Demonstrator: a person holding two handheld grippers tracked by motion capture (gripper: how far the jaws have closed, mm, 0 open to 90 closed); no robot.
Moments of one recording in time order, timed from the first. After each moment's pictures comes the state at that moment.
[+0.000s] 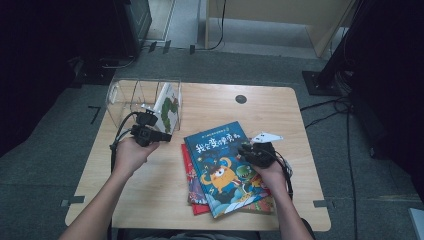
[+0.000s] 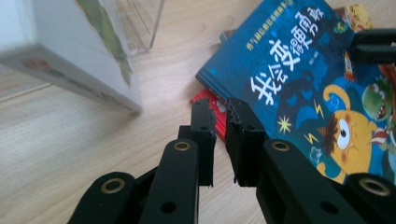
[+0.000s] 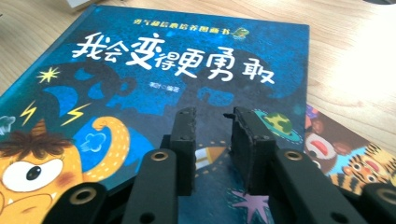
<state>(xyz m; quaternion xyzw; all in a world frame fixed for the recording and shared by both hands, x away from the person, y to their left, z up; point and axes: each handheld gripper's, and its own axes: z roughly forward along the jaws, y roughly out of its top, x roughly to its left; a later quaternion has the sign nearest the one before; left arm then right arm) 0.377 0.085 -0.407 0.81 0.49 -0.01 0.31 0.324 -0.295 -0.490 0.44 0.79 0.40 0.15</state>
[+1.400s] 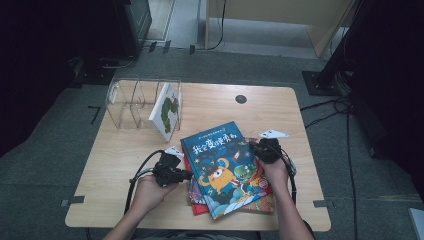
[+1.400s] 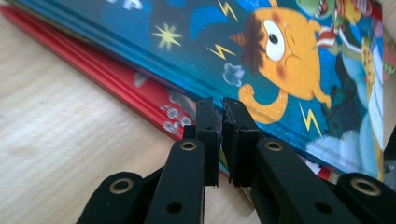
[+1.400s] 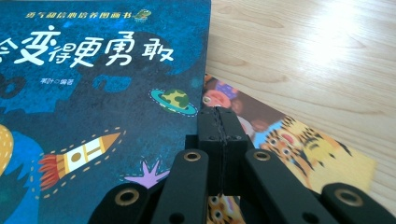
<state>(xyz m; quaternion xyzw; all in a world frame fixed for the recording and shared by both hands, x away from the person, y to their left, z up) 0.288 0.030 -0.472 0.86 0.39 -0.05 0.33 0.340 -0.314 -0.500 0.50 0.76 0.37 0.19</state>
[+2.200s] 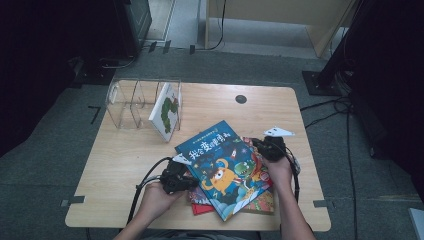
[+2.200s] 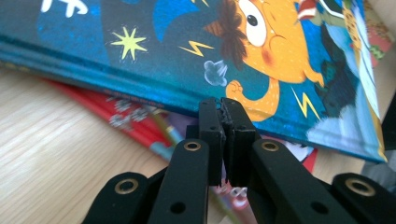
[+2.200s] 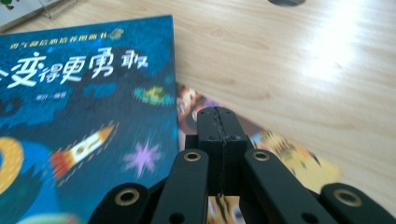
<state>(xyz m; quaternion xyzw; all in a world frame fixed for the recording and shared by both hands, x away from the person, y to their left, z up) 0.274 0.010 -0.482 0.86 0.37 -0.07 0.33 0.336 -0.327 -0.487 0.50 0.75 0.39 0.20</state>
